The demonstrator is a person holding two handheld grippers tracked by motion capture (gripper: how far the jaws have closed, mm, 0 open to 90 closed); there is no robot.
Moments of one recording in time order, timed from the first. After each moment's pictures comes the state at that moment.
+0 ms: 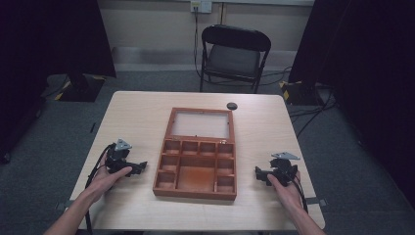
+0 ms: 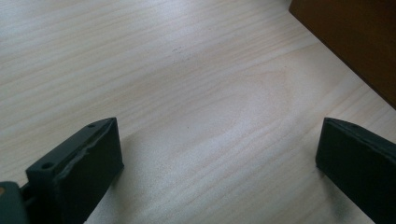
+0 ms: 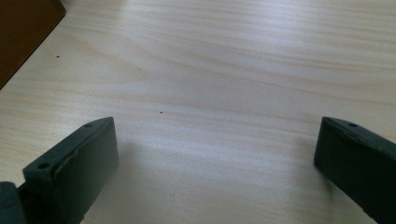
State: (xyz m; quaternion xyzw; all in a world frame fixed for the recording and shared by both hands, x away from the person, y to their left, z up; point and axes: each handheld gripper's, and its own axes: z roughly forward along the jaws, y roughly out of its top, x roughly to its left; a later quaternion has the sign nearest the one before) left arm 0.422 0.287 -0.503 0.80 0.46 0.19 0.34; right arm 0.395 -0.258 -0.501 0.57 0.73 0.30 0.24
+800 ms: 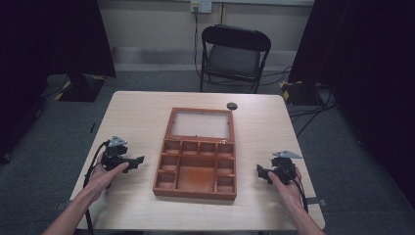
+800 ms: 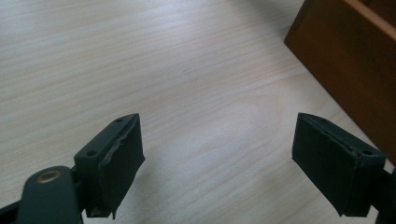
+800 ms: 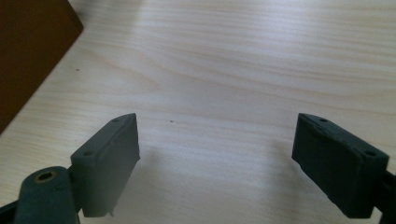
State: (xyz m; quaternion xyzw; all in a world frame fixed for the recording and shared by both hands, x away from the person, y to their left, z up) left arm 0.419 0.292 -0.483 0.78 0.48 0.18 0.37; right arm 0.393 -0.258 -0.490 0.57 0.72 0.31 0.24
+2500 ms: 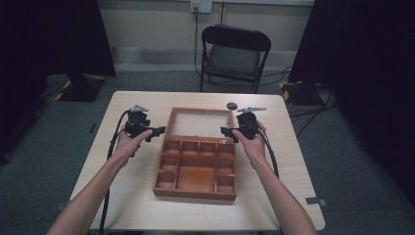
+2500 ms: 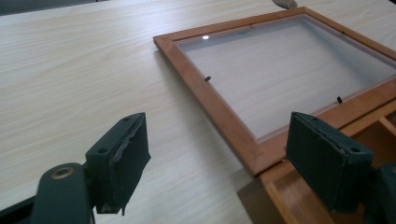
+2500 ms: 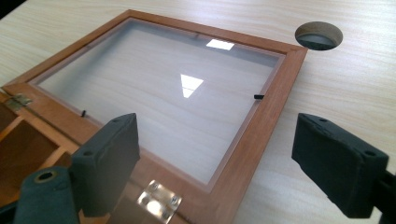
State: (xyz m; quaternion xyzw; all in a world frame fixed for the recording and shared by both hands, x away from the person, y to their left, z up) left arm 0.509 0.224 -0.429 0.77 0.47 0.15 0.41; right arm 0.514 -0.154 -0.427 0.49 0.76 0.39 0.15
